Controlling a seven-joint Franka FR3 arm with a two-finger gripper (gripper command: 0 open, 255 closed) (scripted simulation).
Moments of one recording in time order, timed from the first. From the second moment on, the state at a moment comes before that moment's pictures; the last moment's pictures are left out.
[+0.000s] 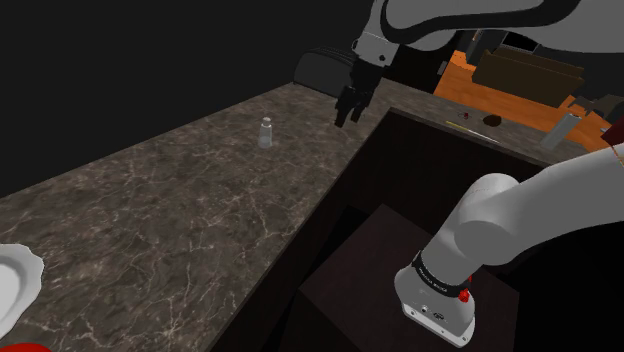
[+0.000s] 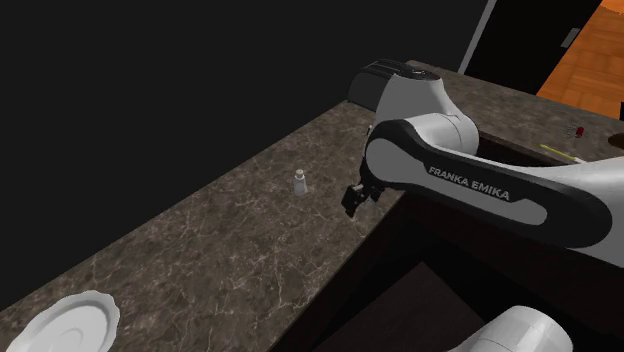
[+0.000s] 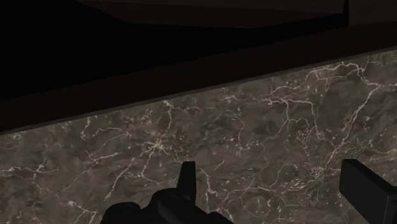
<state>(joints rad) 0.02 -0.56 -0.11 -2.42 0.07 1.89 -0.17</state>
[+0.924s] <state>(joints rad) 0.08 -0.06 -0.18 -2.19 0.20 2.23 -0.41</state>
